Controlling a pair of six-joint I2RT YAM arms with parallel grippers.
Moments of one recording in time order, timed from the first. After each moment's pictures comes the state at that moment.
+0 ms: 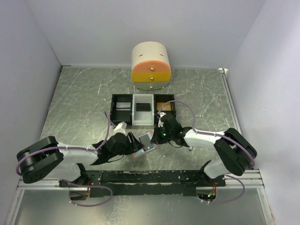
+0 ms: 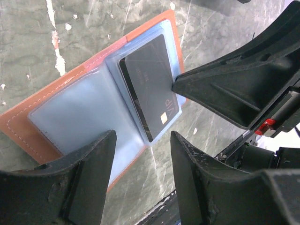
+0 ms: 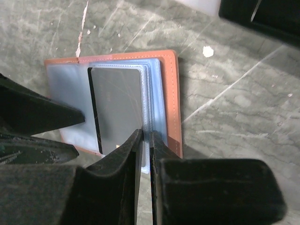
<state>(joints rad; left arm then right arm) -1.03 1.31 0.29 0.43 -0.16 -1.15 0.75 1.46 0.58 0.03 -0.21 0.52</state>
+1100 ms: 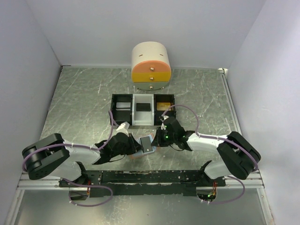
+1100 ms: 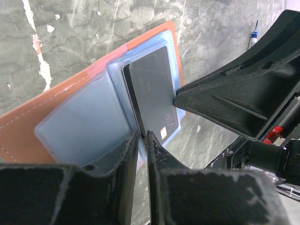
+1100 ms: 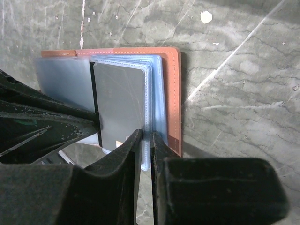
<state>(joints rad) -1.03 1.37 0.29 0.50 -0.13 -1.11 0.75 1.39 0.46 0.13 -0.25 0.68</state>
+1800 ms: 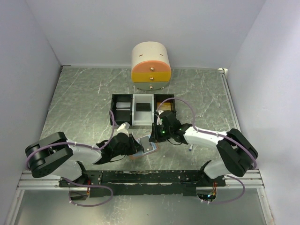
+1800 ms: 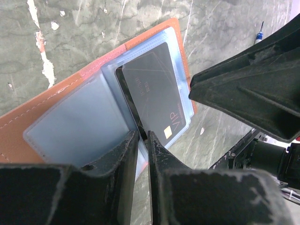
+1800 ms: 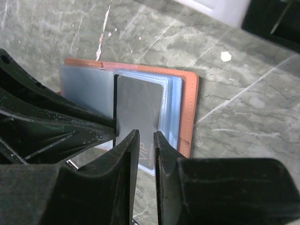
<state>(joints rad) -1.03 1.41 0.29 0.53 -0.13 -1.11 0.75 1.42 0.63 -0.04 -0.24 0.55</state>
